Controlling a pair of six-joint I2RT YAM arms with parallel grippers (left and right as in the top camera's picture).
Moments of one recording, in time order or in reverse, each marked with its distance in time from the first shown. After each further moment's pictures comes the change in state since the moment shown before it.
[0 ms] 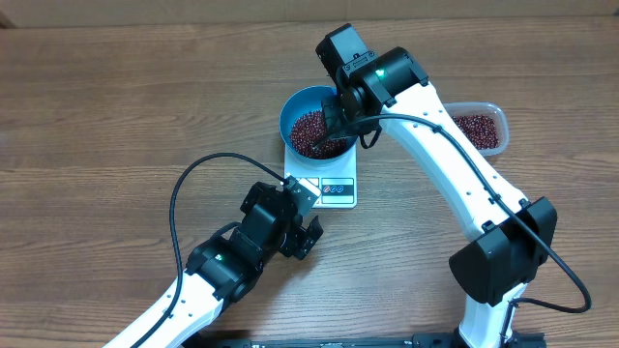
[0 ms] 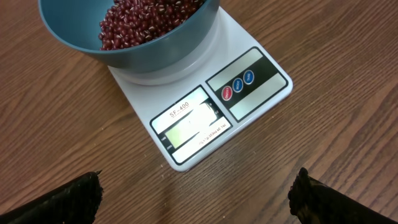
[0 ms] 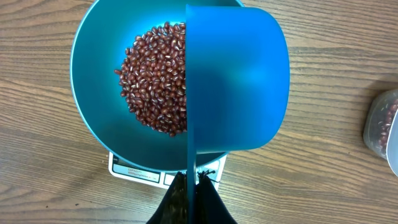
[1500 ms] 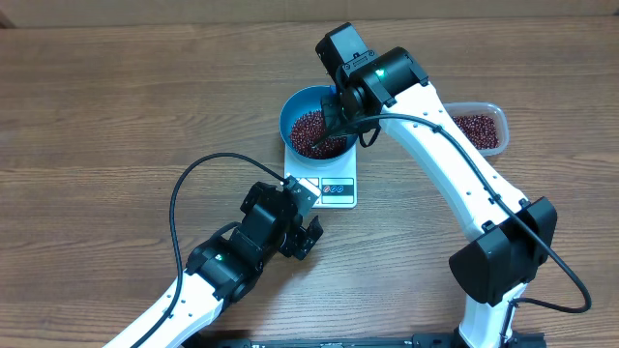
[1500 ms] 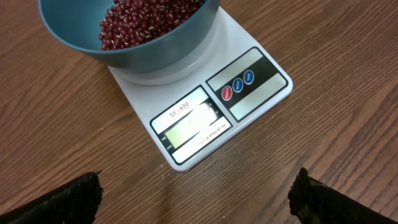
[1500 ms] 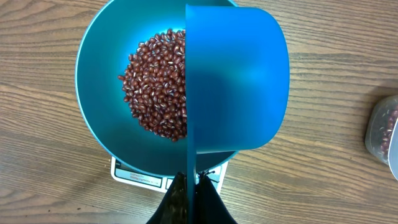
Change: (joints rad) left arm 0.000 0.000 0.000 0.000 0.000 0.000; right arm 0.000 0.000 0.000 0.018 0.000 -0.001
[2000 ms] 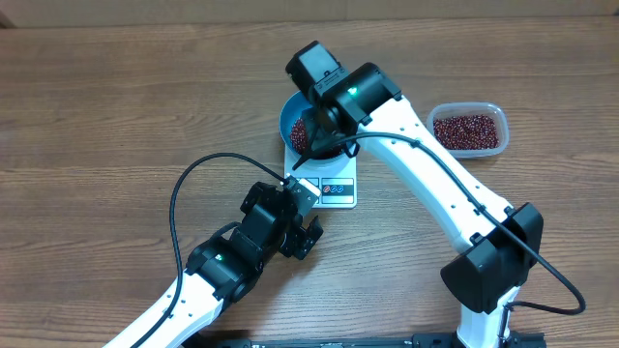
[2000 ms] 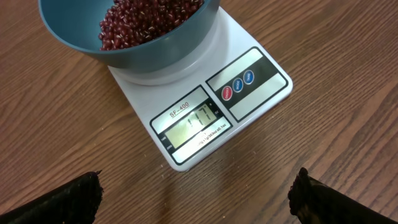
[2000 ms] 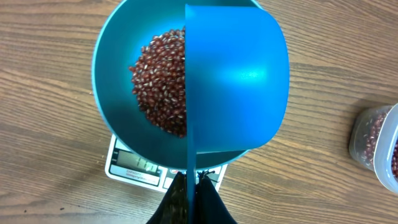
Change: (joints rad) left arm 0.000 0.000 0.000 0.000 0.000 0.000; right arm 0.112 0.000 0.000 -0.005 0.136 0.000
